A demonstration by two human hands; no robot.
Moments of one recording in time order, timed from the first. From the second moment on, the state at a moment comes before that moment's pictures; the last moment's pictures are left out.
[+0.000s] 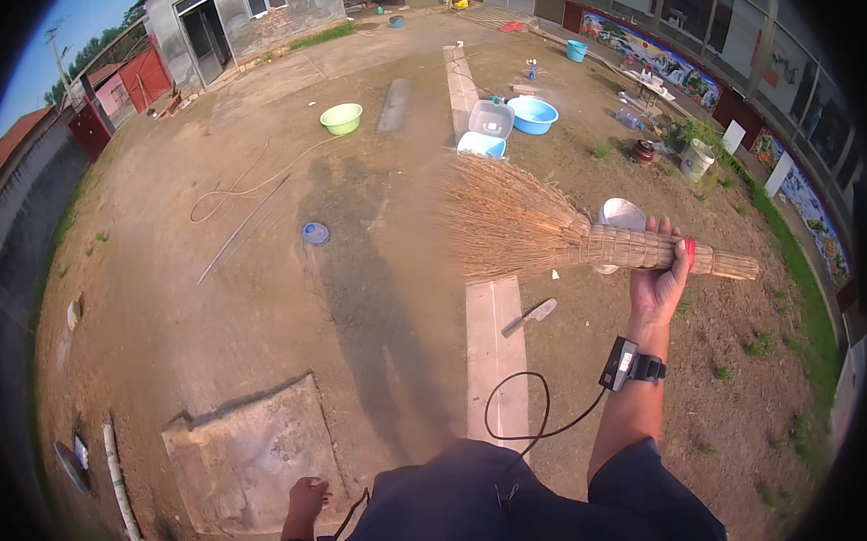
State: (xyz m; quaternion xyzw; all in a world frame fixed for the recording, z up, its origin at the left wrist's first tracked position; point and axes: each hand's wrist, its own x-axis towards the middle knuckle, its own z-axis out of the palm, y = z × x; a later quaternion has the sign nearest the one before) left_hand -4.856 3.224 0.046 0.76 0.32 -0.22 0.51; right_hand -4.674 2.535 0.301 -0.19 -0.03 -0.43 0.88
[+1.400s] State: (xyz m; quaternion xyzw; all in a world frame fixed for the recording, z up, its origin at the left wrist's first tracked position) left_hand -3.523 3.039 -0.002 0.77 0.25 -0.38 0.45; right_hand -3.491 2.396 0.107 -0.85 0.38 -0.06 0.37
